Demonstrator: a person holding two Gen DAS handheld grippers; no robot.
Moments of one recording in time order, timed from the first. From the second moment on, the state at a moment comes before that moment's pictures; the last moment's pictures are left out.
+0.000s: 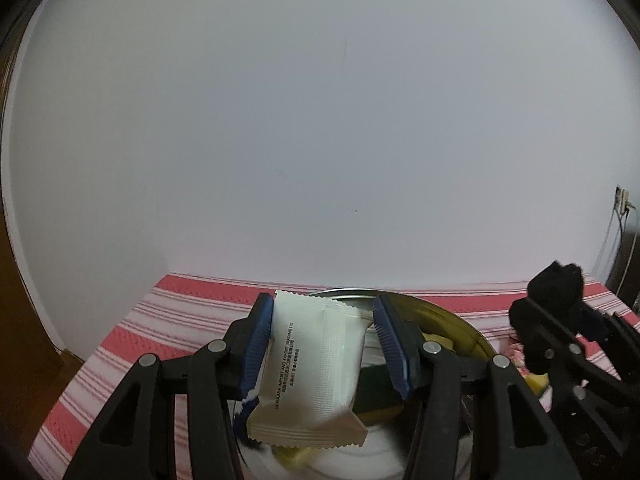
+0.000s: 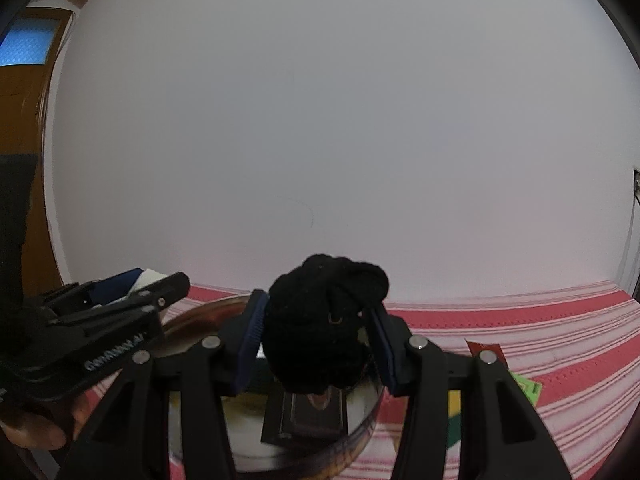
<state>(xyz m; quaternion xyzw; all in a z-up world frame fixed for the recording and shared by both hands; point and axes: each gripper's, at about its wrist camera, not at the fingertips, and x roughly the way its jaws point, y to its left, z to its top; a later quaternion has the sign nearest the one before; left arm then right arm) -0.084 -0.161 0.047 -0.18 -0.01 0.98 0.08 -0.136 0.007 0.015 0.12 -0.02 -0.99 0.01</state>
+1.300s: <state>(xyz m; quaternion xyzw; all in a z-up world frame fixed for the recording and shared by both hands) -0.128 -0.158 0.020 -0.25 -0.01 0.97 0.03 -0.268 0.028 0.035 0.24 -0.02 -0.97 0.00</state>
